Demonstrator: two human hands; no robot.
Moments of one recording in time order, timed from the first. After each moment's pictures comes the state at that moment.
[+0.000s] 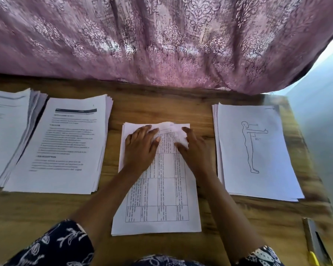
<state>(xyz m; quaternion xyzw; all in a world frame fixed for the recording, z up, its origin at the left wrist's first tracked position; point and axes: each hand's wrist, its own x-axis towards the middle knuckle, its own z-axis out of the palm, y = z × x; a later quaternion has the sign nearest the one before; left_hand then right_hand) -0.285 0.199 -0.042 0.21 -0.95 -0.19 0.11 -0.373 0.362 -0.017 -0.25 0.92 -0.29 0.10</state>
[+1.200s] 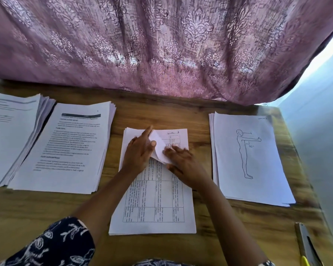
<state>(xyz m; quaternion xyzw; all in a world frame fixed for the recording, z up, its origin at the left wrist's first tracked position) -0.276 0.197 -0.032 0.19 -0.87 -0.42 0.15 -0.358 0.381 -0.014 -0.51 0.83 -0.17 0.14</state>
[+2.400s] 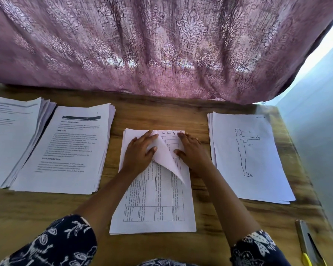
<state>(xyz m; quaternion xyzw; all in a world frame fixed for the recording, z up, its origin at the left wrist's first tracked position) -0.281 0.190 -0.039 0.17 -0.93 -0.30 0.10 -0.393 0.368 -0.008 -0.37 0.91 -0.14 0.15</state>
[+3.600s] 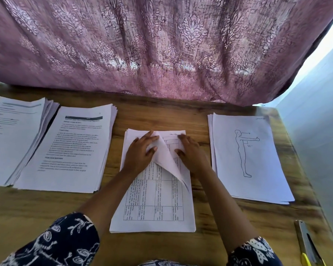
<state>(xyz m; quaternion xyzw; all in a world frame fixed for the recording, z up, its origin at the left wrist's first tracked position) -0.279 0.190 -0.044 0.16 -0.92 -0.34 0.13 -0.379 0.369 -0.002 -0.34 0.91 -0.21 0.14</state>
